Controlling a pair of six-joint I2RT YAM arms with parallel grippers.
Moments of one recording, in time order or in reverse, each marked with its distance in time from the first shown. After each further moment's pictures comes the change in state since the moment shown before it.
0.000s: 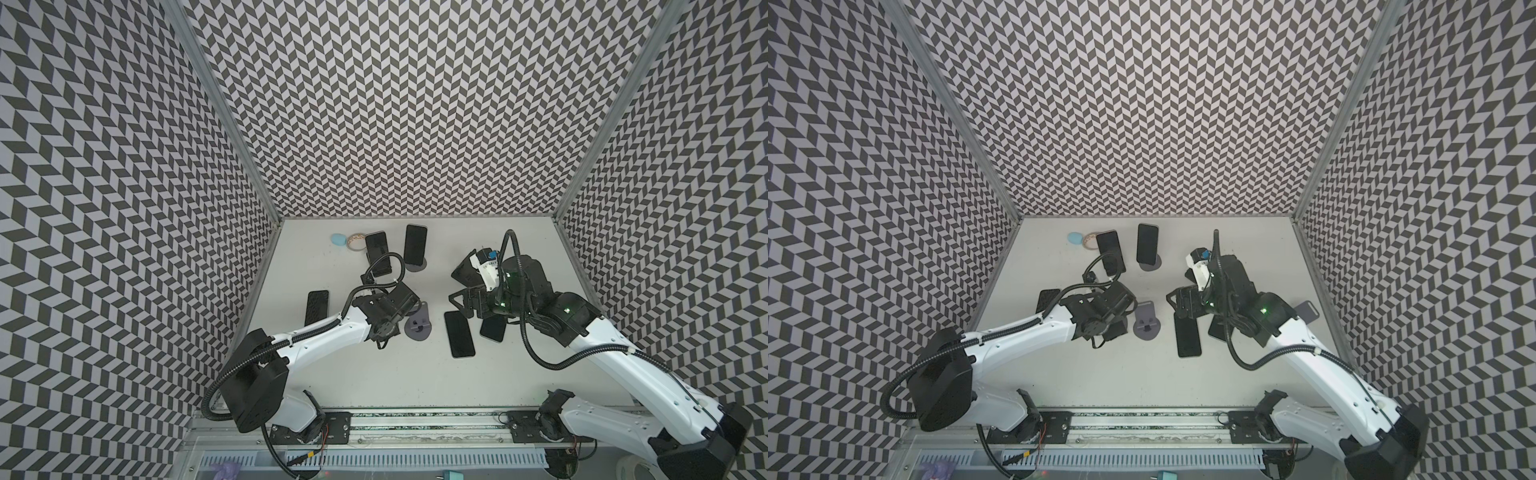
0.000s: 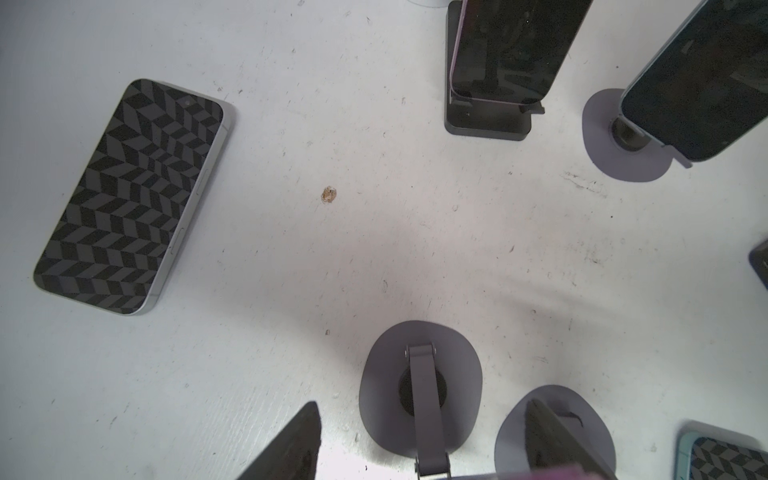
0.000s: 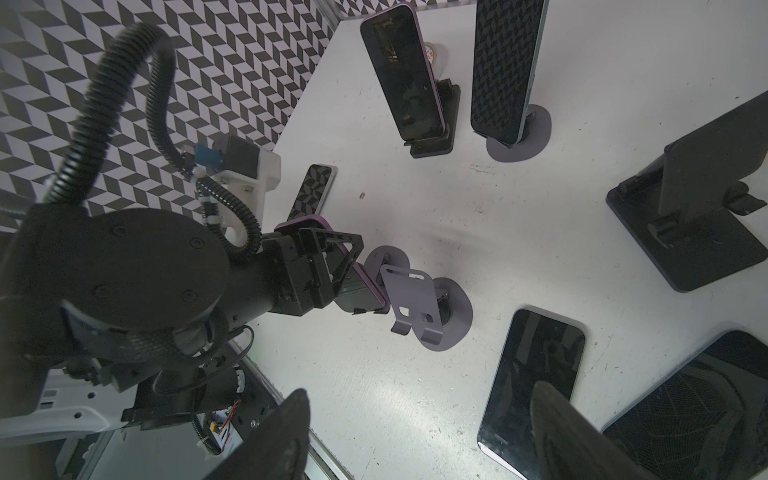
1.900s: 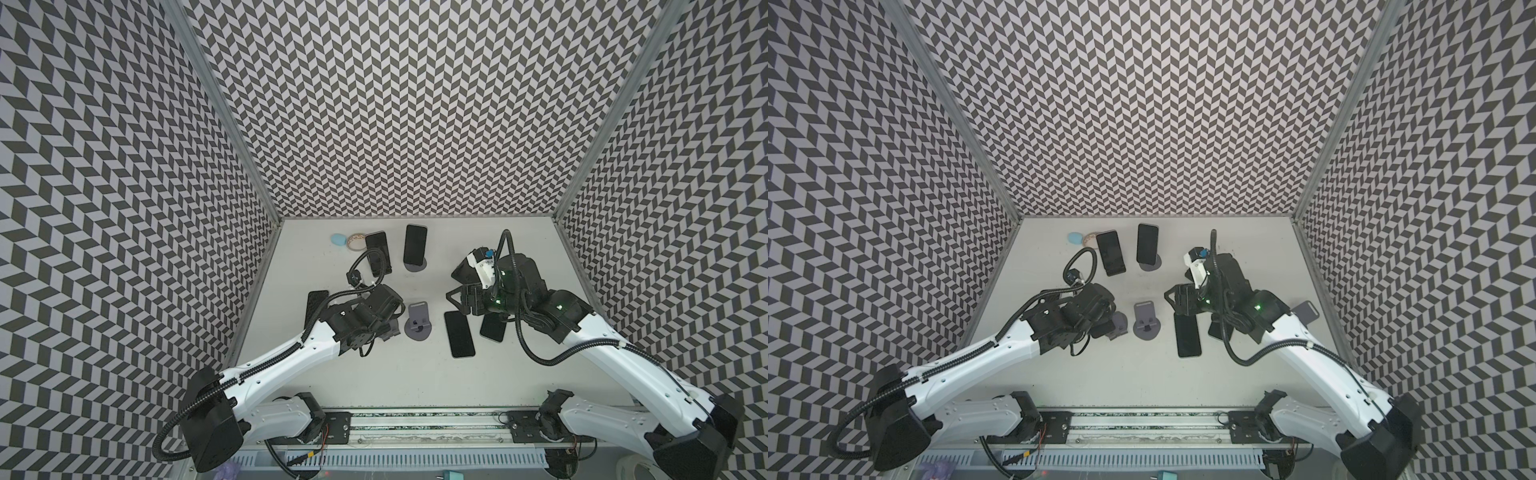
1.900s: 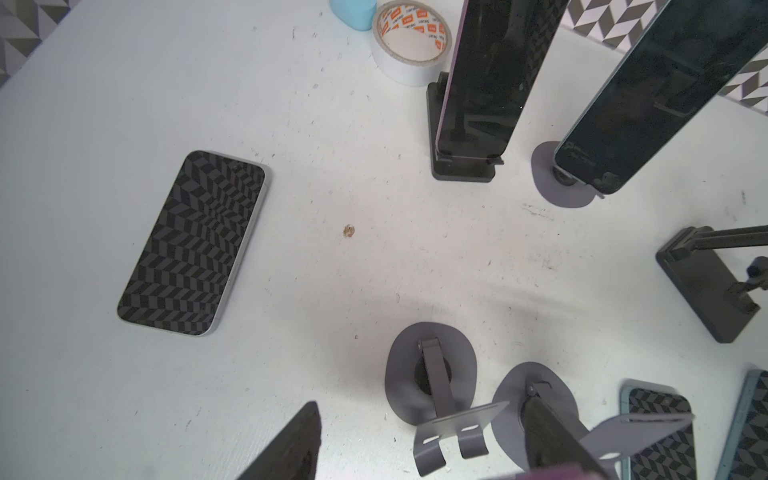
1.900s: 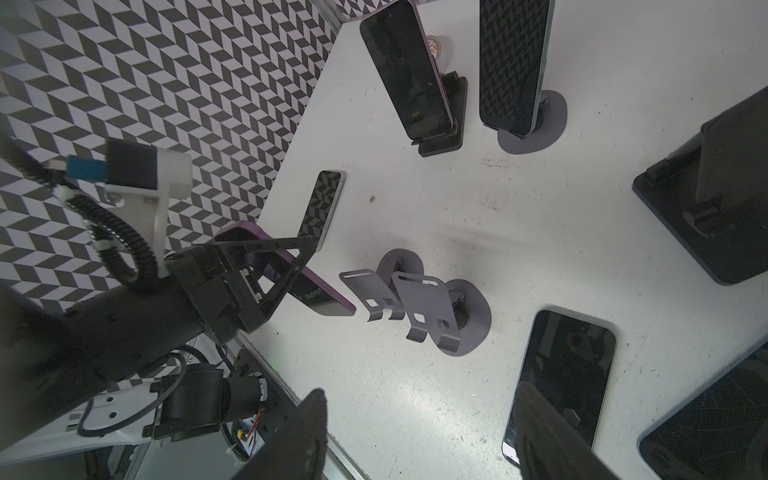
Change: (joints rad) left arm -0.002 -0.273 -0.032 -0.066 -0.014 0.112; right arm 0.000 0.036 -0.006 0.046 -0.032 0.076
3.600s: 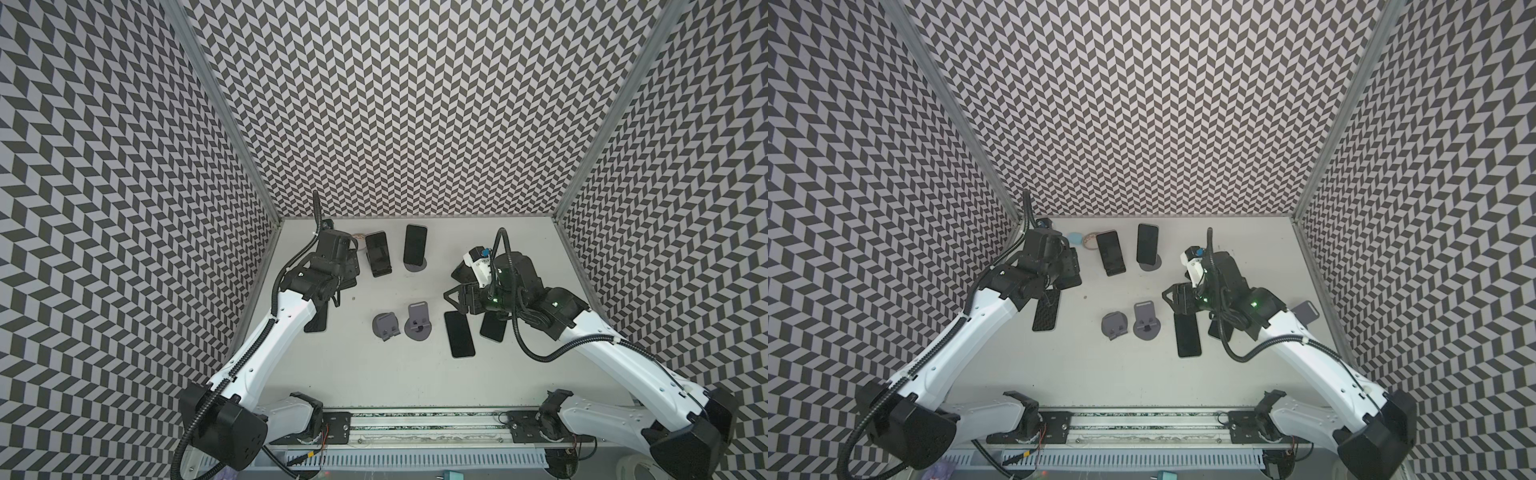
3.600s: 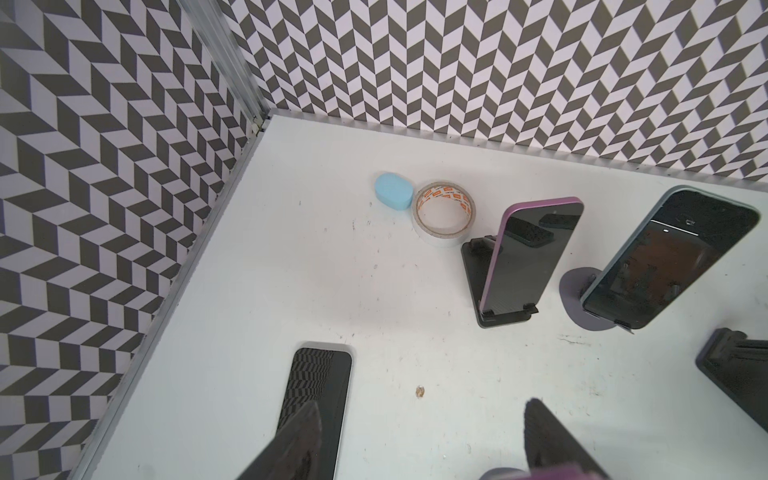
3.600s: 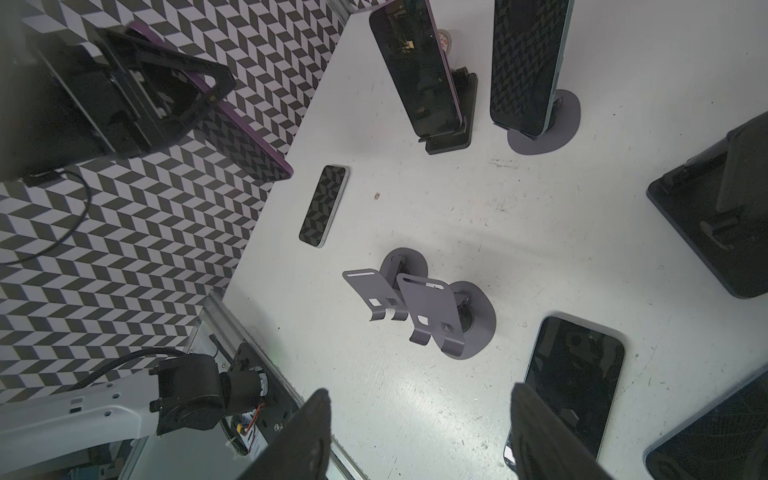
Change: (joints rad) left arm 0.485 0.070 0.255 0.092 0.204 0.644; right arm 0.000 0.029 0.011 0.013 -0.024 -0.025
